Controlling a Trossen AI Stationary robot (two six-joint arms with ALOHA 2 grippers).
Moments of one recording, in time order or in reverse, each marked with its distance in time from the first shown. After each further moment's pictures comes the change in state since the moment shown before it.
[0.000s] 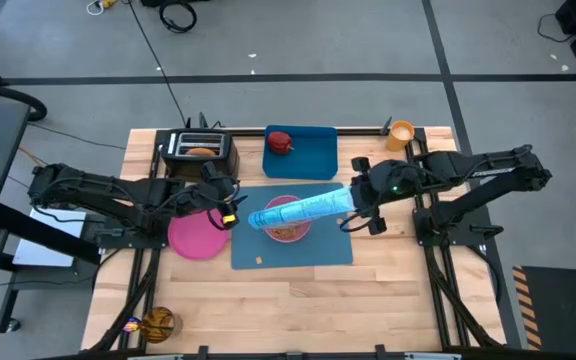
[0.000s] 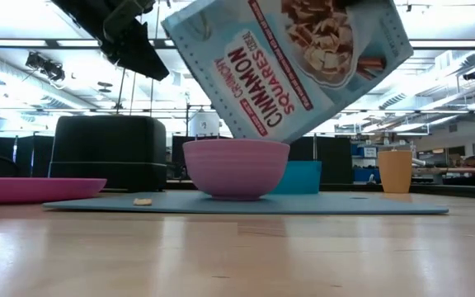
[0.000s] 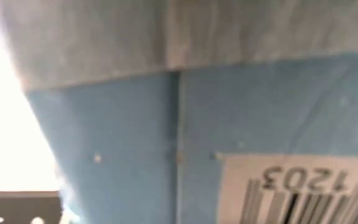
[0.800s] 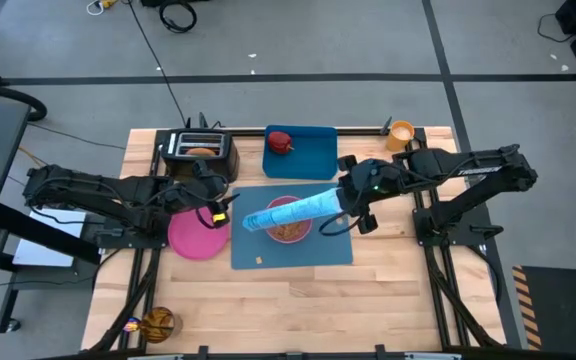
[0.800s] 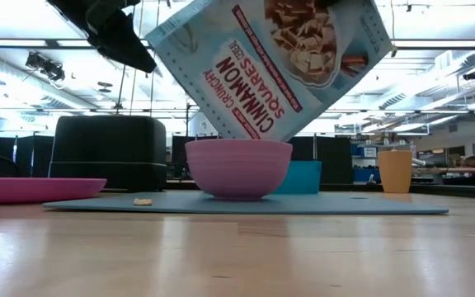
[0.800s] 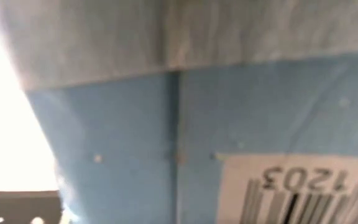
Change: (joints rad) left arm -0.006 -0.100 0.000 -0.086 0.002 0.019; right arm -0.013 0.155 0.175 -0.098 0.012 -0.099
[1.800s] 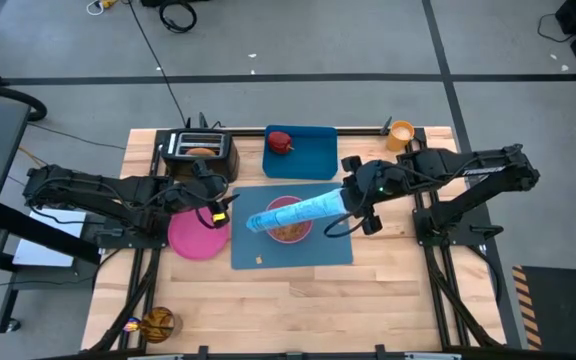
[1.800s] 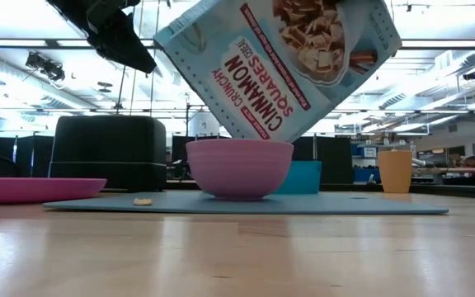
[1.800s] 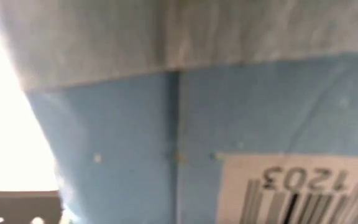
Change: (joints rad) left arm 0.000 0.000 0.000 -0.004 0.001 -0.027; right arm 0.014 -0.022 -0.001 -0.036 0.011 0.035
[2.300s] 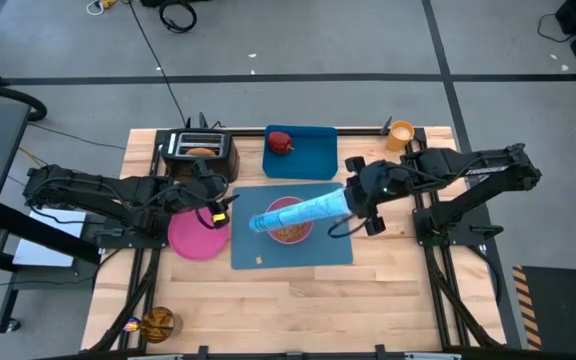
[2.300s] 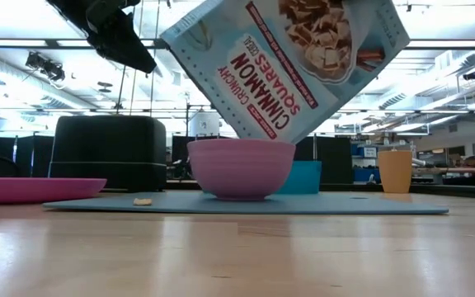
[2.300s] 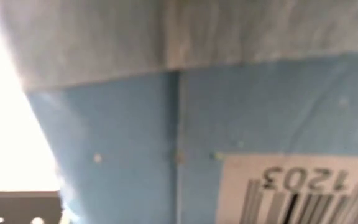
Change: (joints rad) left arm -0.006 0.000 0.000 0.001 0.002 -0.003; right arm 0.017 -0.018 0.000 -0.026 -0.010 0.042
